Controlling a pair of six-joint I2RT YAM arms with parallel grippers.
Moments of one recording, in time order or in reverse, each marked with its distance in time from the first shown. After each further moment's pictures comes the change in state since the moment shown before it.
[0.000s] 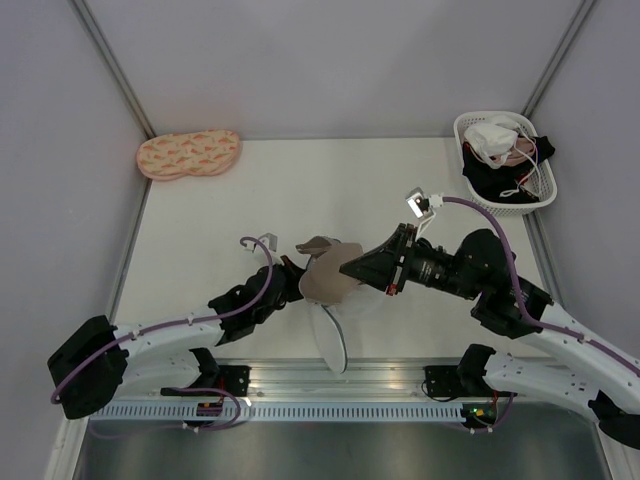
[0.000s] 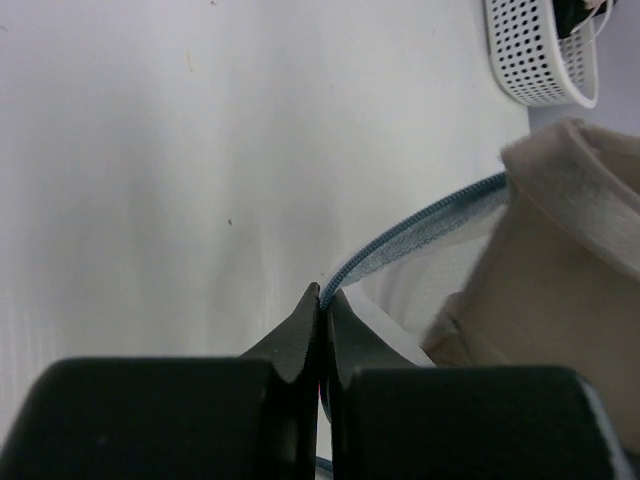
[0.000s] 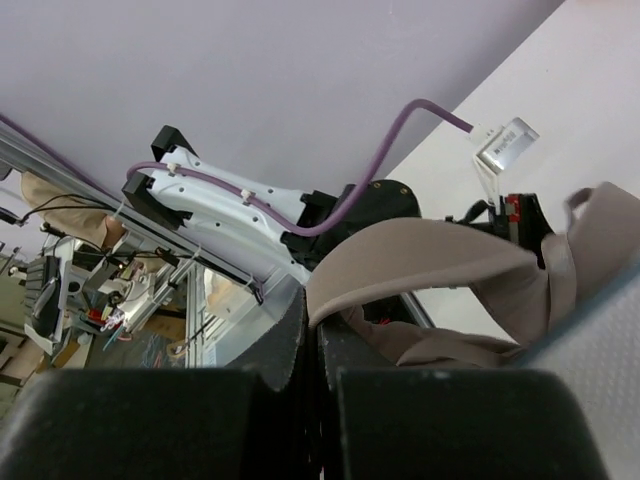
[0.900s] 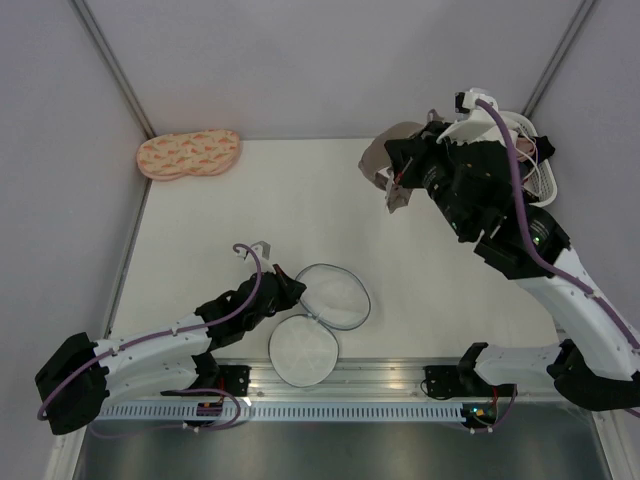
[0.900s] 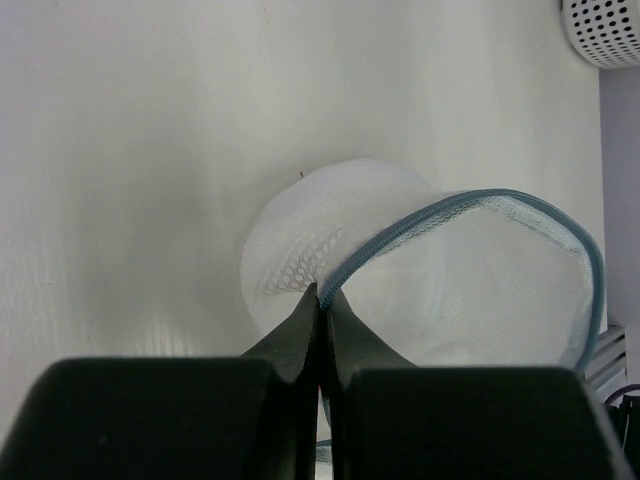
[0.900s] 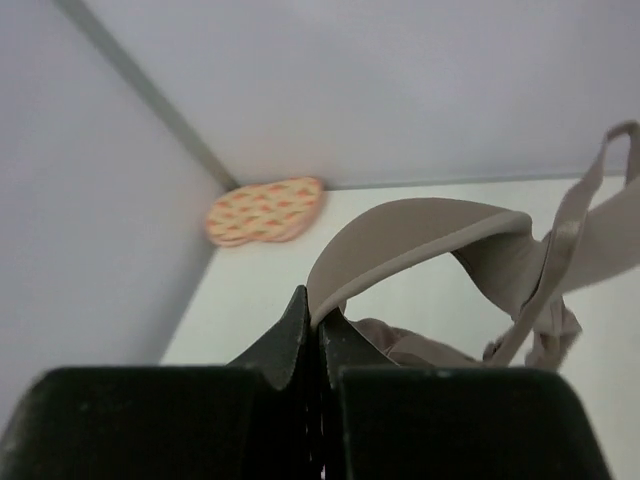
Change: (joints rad) left arm 0.003 -0.097 -0.036 -0.196 0.008 0.020; right arm -0.070 0.360 0.738 -0.389 0.736 -0.291
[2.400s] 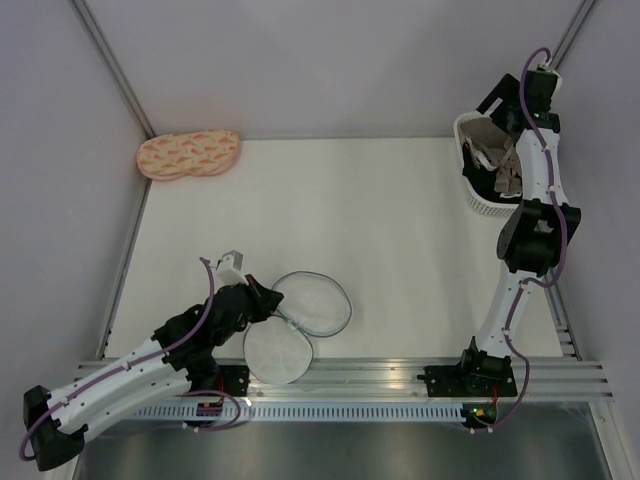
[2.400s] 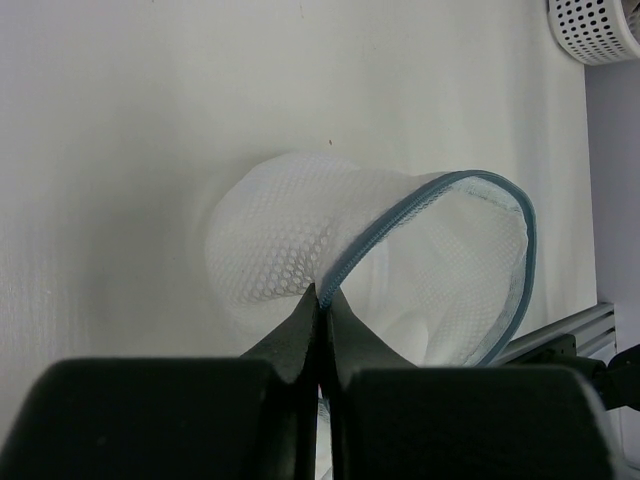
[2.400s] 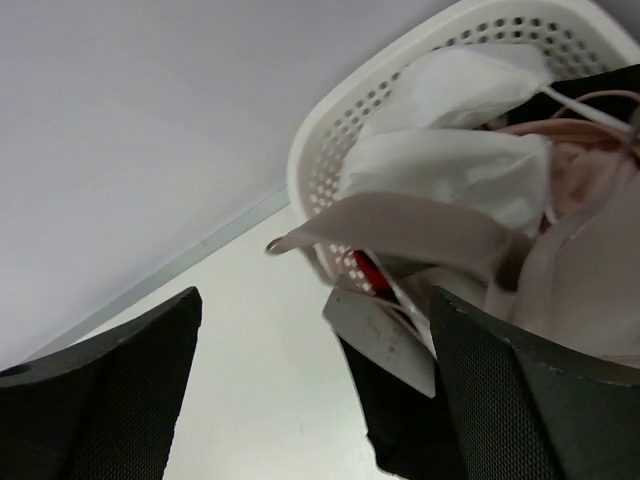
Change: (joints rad) left arm 0.003 -0.474 0.003 -0.455 -0.010 0.008; right arm -1.111 1.031 0.511 -0.001 -0.442 0.010
